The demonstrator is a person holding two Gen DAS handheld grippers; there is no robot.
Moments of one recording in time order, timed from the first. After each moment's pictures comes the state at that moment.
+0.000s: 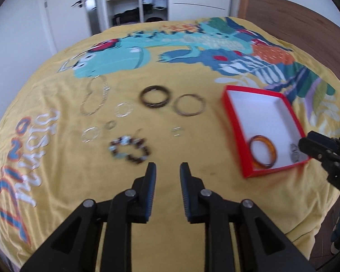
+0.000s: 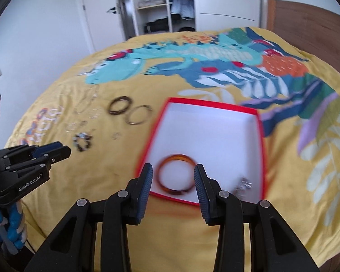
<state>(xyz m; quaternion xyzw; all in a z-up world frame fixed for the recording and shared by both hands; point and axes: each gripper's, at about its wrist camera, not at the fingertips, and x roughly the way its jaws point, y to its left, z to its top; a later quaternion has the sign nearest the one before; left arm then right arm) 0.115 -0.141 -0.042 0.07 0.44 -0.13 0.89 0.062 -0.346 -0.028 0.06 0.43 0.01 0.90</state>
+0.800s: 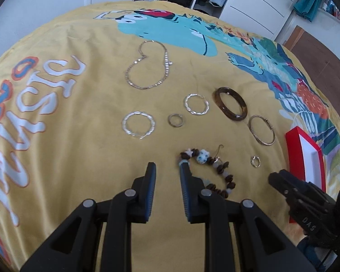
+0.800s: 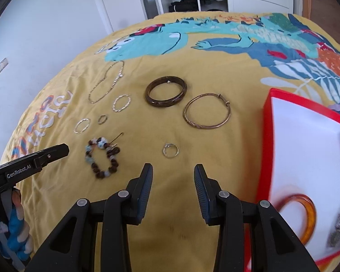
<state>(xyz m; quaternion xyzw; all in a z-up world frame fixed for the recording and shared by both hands) 0.215 -0.033 -0.114 -0.10 0.49 -0.09 0.86 0.188 -0.251 -0.120 0.07 0.48 0.06 0.87</state>
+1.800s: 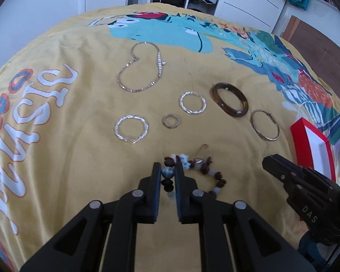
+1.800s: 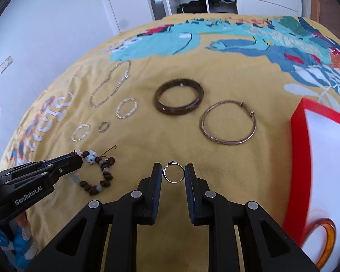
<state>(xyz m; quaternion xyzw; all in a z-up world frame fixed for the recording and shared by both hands) 0.215 -0.045 -0.113 -0.05 0.47 -0.08 0.88 0.201 -0.236 -0.124 0.07 0.45 0.09 0.88</state>
